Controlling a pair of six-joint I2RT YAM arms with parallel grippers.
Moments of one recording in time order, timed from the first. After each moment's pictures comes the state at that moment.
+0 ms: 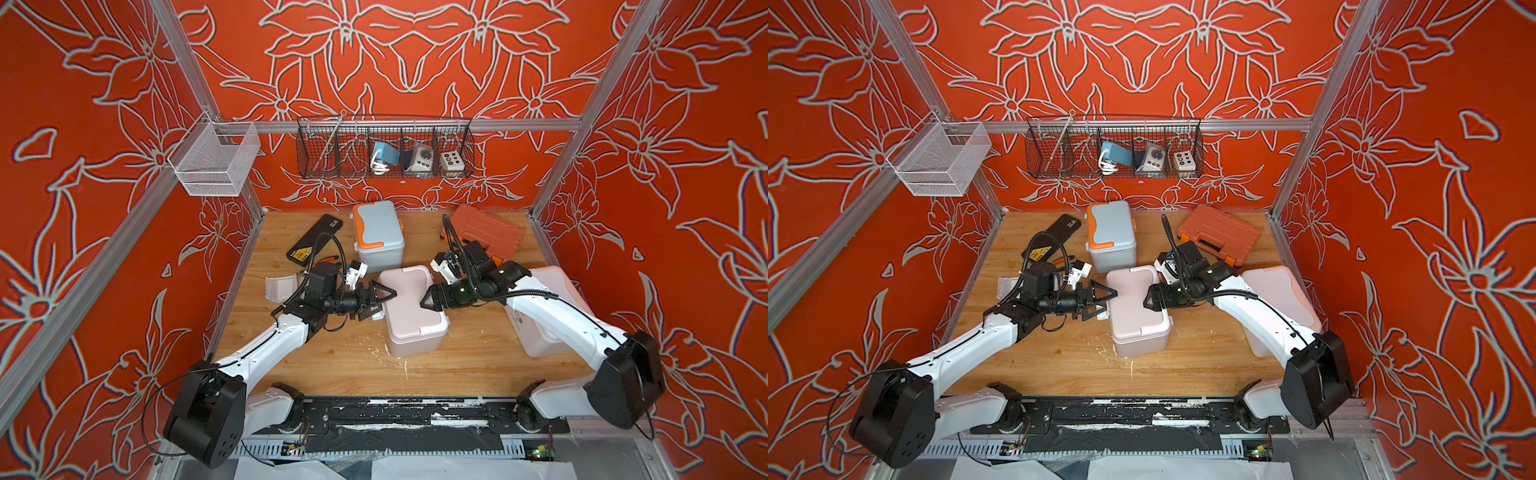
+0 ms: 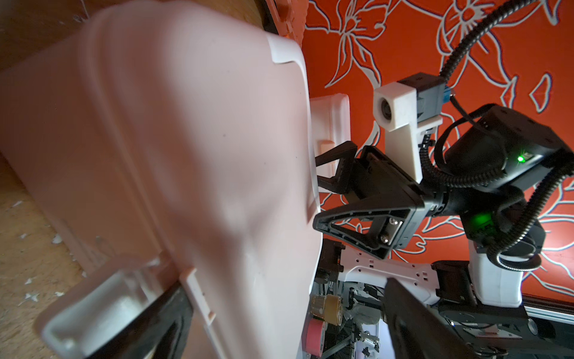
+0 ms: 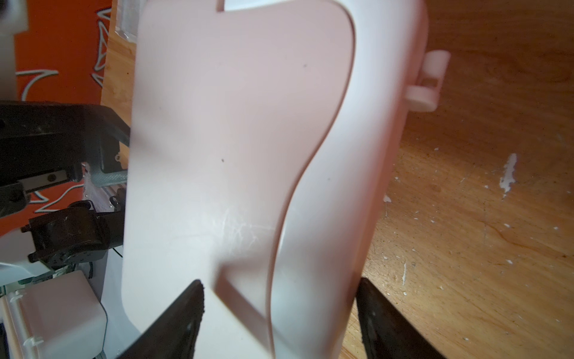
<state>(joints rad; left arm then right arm) -0.35 1.19 0.64 0.06 0.88 -1.00 0.58 1.39 1.12 -0.79 -0.44 0.32</state>
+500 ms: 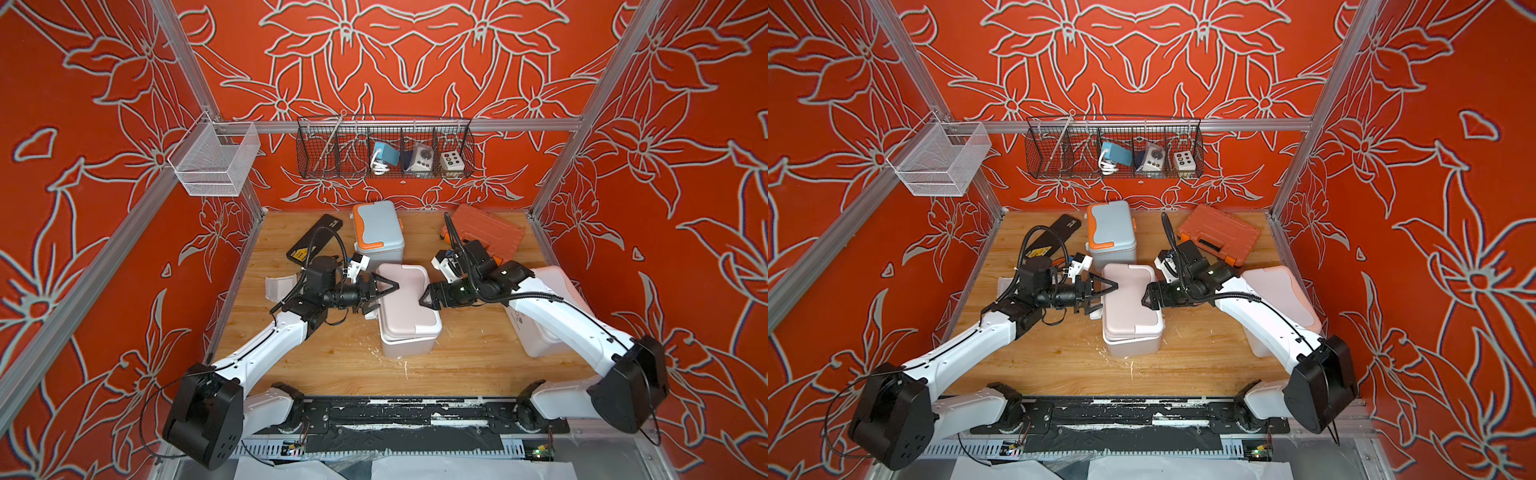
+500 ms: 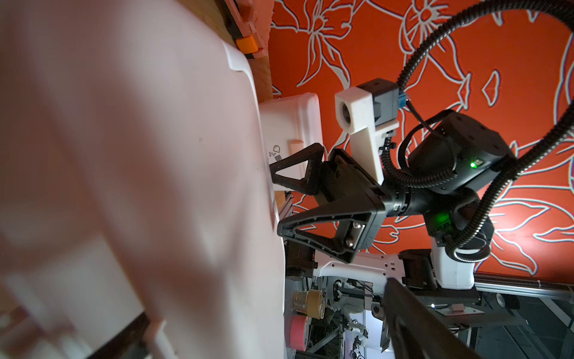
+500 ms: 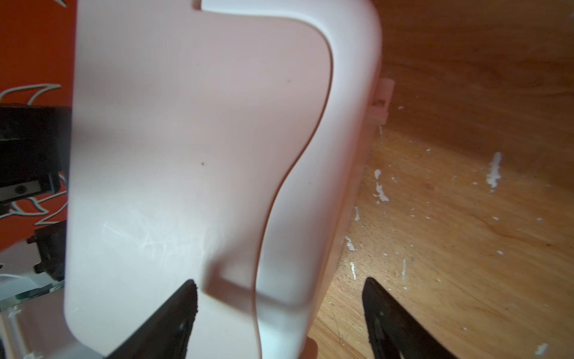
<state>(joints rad) -0.35 1.18 0.70 0.11 0.93 -1.07 0.60 1.34 1.15 -0.82 -0.37 0.36</state>
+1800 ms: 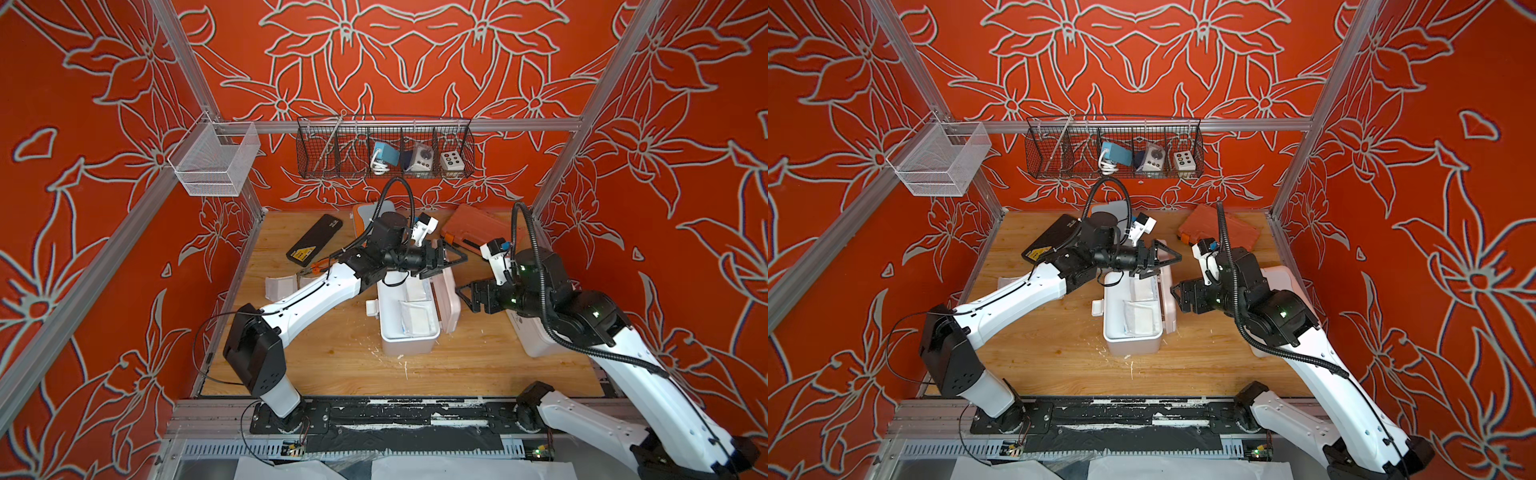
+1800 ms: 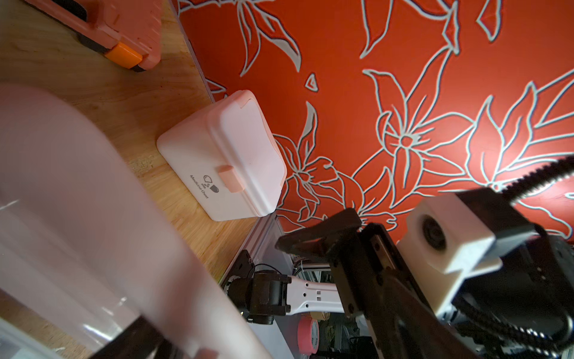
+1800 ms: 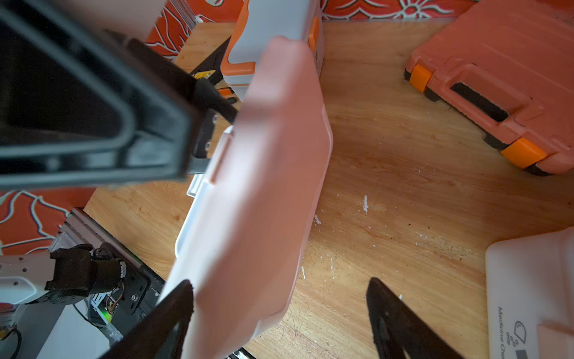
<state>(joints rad) -0.69 1.65 1.45 -0.11 0.74 -0.97 0.60 0.92 1.21 -0.96 -0.13 0.31</state>
